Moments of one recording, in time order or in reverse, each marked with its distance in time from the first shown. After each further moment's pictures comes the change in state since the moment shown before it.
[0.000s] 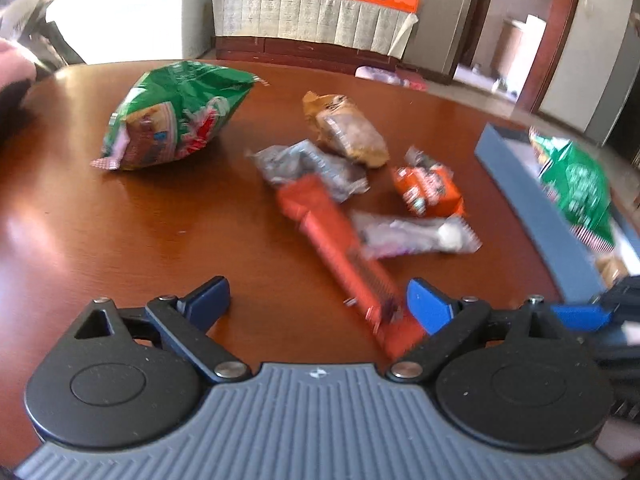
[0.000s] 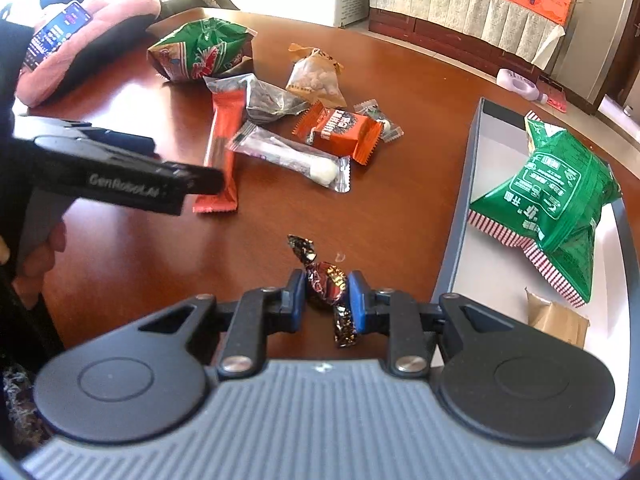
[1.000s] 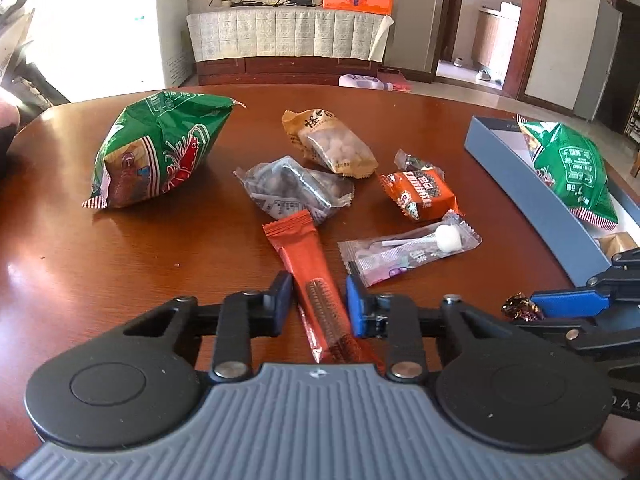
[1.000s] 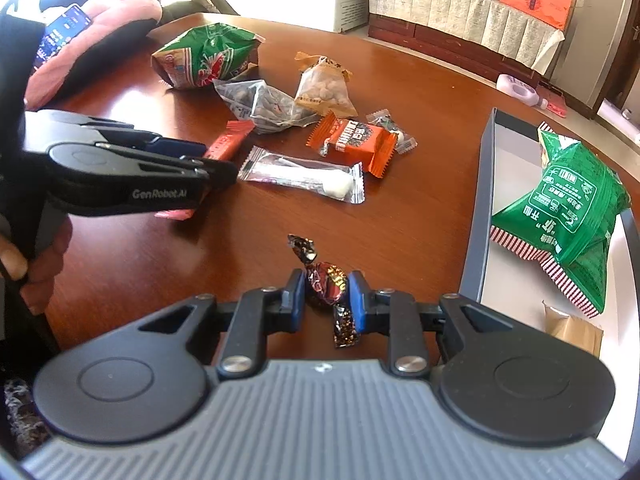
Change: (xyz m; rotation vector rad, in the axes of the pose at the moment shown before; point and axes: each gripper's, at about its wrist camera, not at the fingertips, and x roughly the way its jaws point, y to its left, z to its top) left arm 0.006 -0.006 -0.003 0.128 -0.042 0.010; right arm 0.005 0.013 0.005 -0.005 -0.016 -0.013
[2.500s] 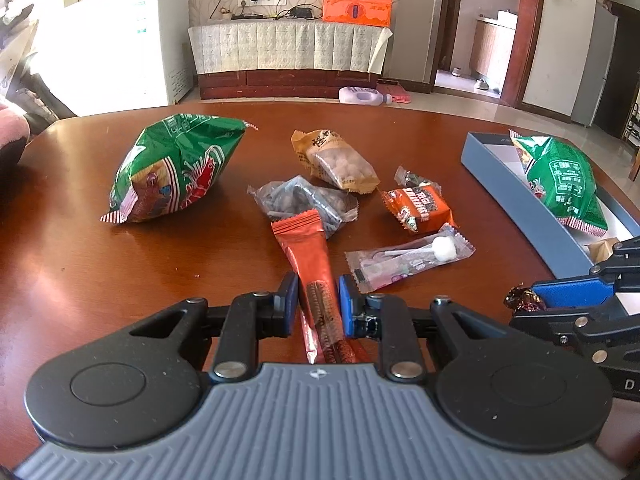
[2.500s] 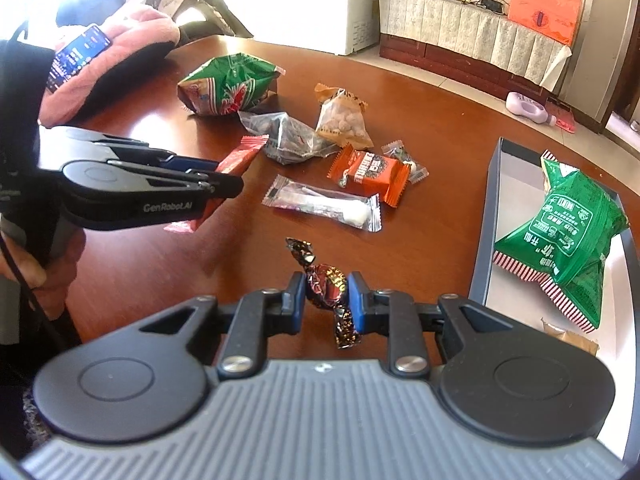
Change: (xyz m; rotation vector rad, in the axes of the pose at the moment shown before) left arm -0.025 0.004 0.001 0.012 -0.036 0.001; right arm -0.023 0.003 0.007 0.003 -0.069 0.044
